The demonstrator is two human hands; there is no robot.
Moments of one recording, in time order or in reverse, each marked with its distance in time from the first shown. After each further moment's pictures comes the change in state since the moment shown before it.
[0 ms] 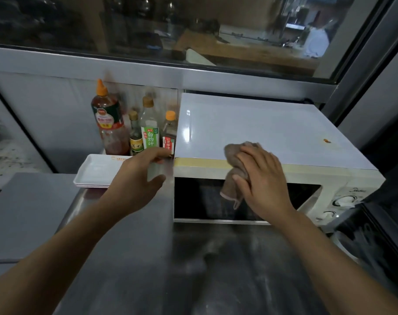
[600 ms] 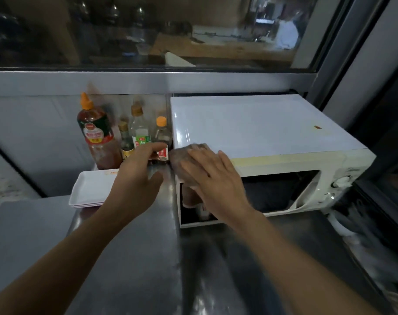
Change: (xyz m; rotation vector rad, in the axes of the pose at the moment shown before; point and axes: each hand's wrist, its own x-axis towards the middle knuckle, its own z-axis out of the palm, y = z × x) left_hand 0.016 -0.009 -0.011 -0.075 0.027 0.094; right_hand 0.020 -0.077 0.047 -0.151 0.134 -0.175
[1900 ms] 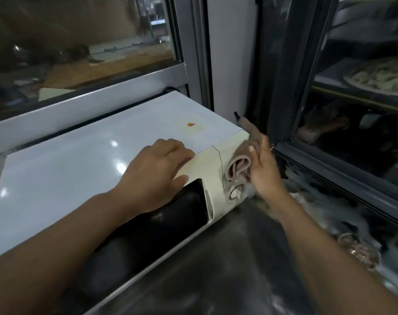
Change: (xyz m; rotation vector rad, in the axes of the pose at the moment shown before) left_hand 0.120 0.165 0.212 0.398 -0.478 0.742; right_hand -0.159 0.273 -0.022 0.736 0.424 1.051
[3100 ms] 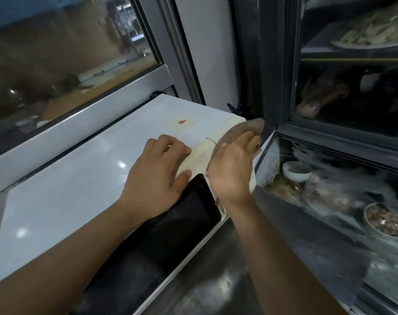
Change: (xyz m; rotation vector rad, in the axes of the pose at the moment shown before) left_hand 0.004 0.006 0.009 -0.048 0.087 0.017; right_hand -0.032 -0.075 0.063 -0.201 0.290 0.342
